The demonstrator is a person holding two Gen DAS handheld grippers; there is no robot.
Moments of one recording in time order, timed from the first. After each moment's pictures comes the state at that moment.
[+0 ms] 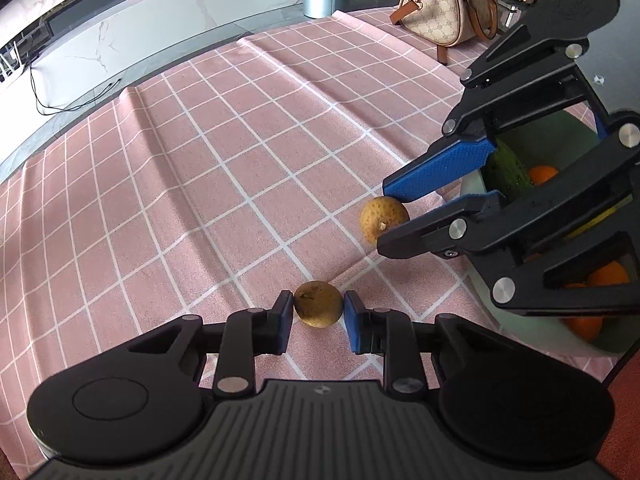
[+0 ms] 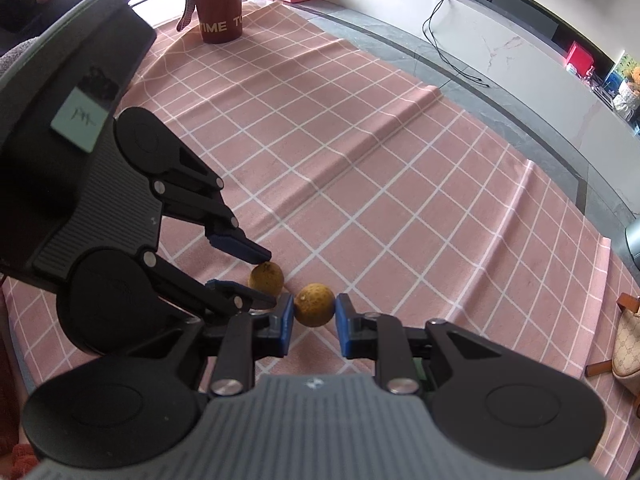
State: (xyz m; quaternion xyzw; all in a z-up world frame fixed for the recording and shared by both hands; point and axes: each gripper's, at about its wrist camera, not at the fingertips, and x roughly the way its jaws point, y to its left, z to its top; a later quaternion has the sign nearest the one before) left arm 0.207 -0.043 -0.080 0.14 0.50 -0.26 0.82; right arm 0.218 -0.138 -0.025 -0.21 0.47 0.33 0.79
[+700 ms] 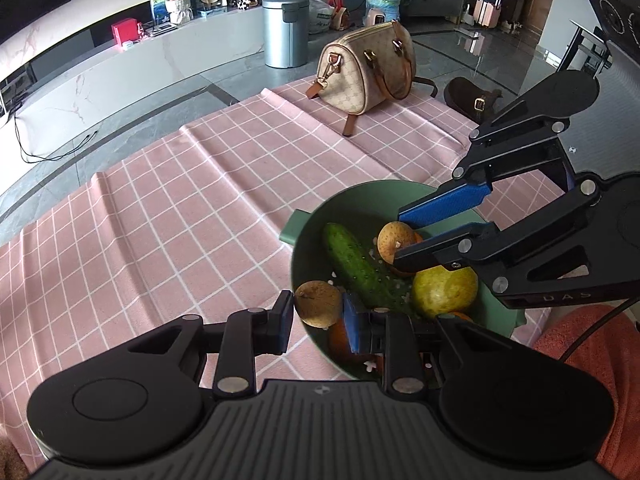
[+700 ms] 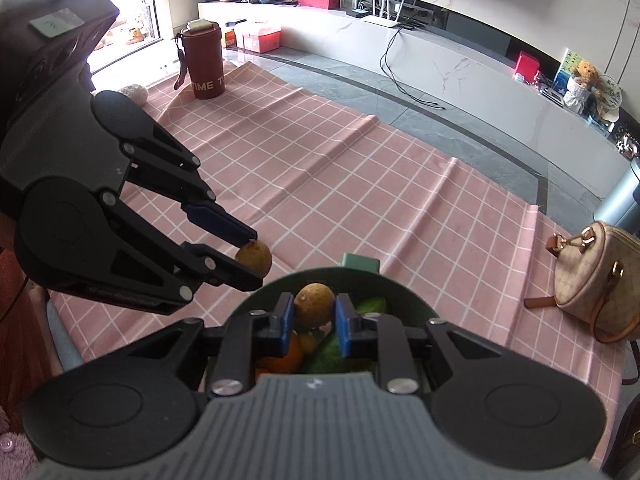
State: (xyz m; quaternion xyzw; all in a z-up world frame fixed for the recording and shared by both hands) left arm 0.147 -0.108 0.010 0.14 0.45 -0.31 0.83; right arm 0.140 -0.238 0.048 -0.16 0.43 0.30 0.84
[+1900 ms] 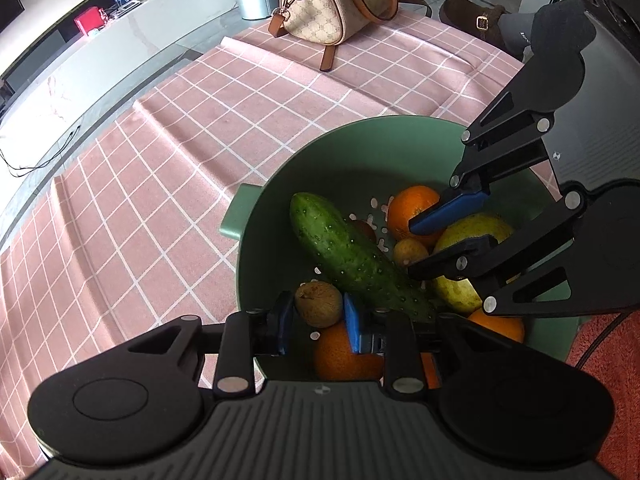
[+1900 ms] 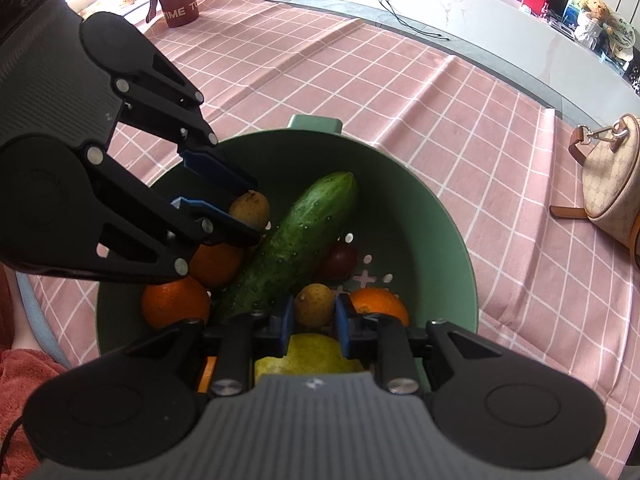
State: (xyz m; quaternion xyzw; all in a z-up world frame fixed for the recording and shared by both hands) left arm 0.171 -0.165 -0.049 0.24 0.49 -0.29 0.78; right arm 0.162 -0.276 -0.041 -0.16 0.51 0.30 0.80
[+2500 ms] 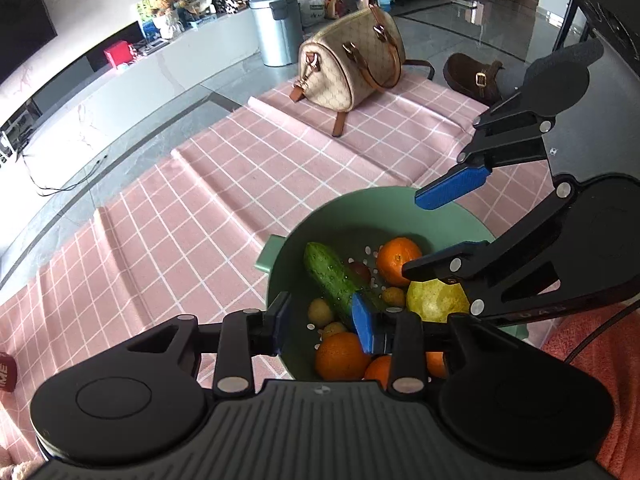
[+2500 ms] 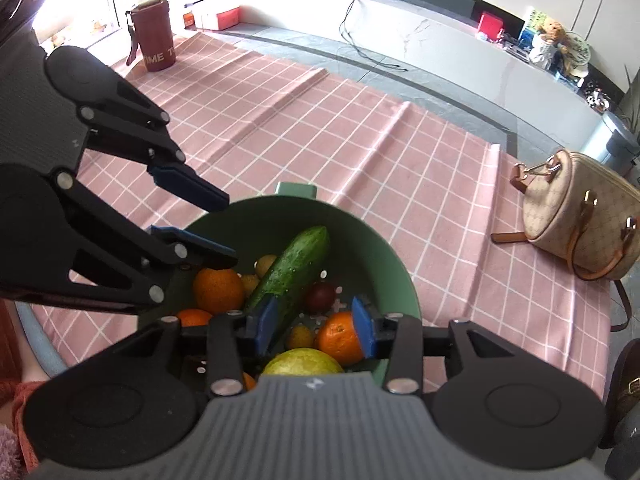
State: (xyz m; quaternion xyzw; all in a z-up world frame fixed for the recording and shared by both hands) left arm 0.135 -0.150 0.023 0.21 0.43 -0.28 0.83; right arm 0.135 -0.275 0.026 -0.15 0.46 0.24 0.84
